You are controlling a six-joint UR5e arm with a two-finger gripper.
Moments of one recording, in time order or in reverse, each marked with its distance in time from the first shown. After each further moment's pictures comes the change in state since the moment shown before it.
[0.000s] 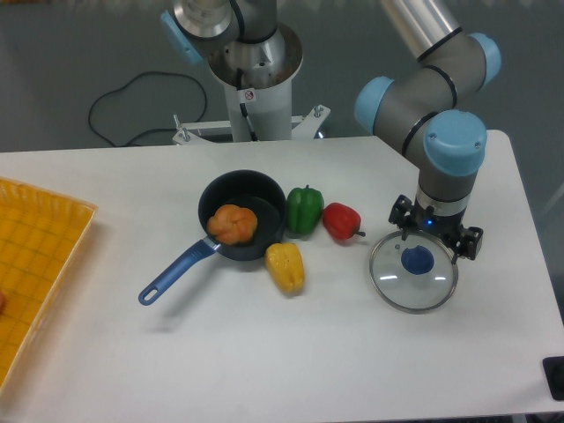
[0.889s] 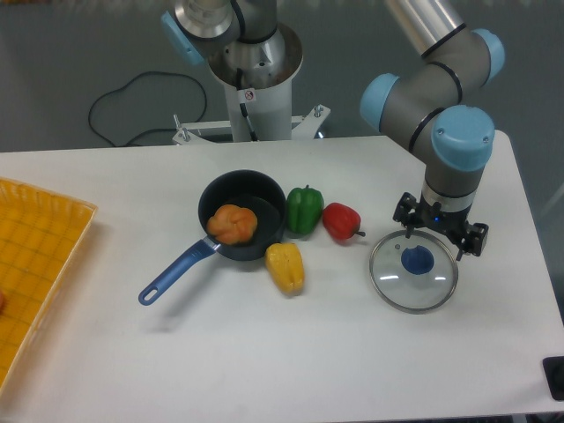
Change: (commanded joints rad) arm 0.040 -0.008 -0.018 0.002 -0.025 -0.009
